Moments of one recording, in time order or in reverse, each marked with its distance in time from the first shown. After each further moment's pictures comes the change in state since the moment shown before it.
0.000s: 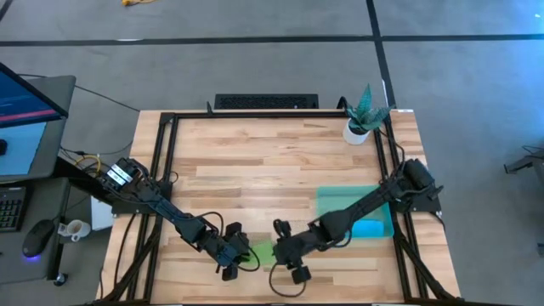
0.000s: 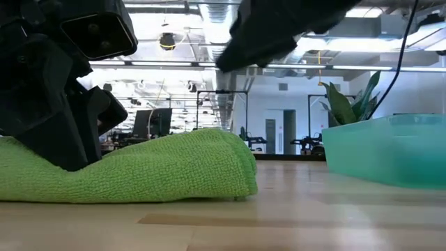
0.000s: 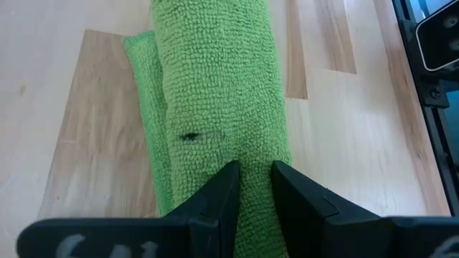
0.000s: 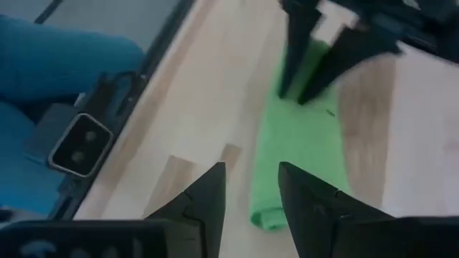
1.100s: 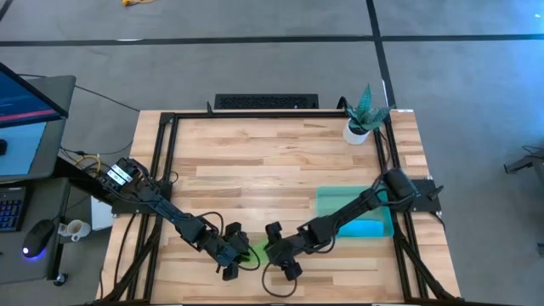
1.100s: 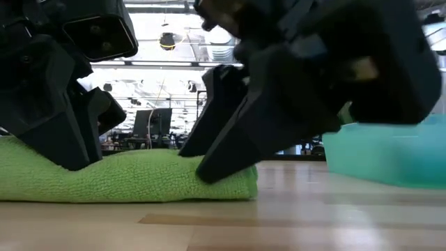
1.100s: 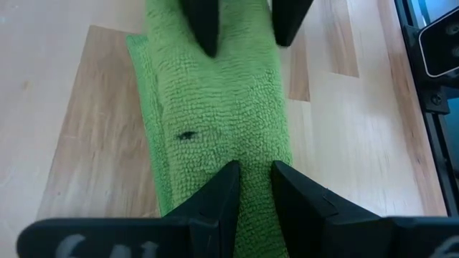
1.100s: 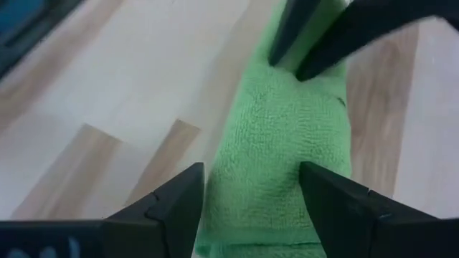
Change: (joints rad) left arm 0.001 0.000 0.000 -0.002 -0.002 -0.028; right arm -0.019 0.181 0.003 0.143 0.055 -0.218
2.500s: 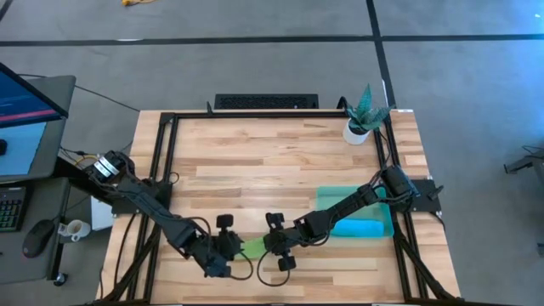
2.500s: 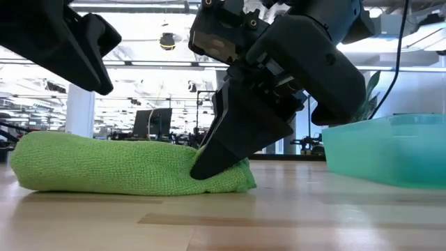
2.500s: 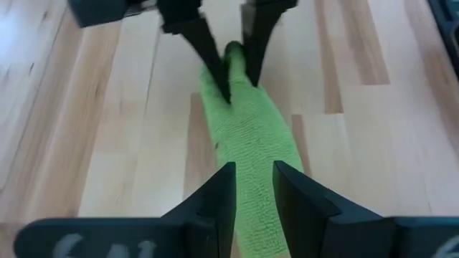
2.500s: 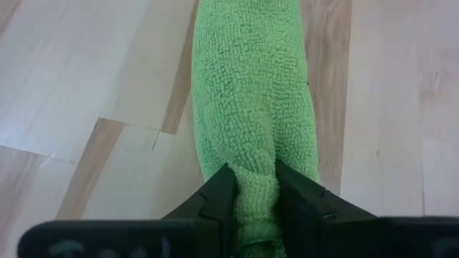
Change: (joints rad) left arm -0.088 -0.148 0.150 -0.409 -0.318 0.139; right arm -0.058 0.038 0.006 -0.098 0.031 0.195
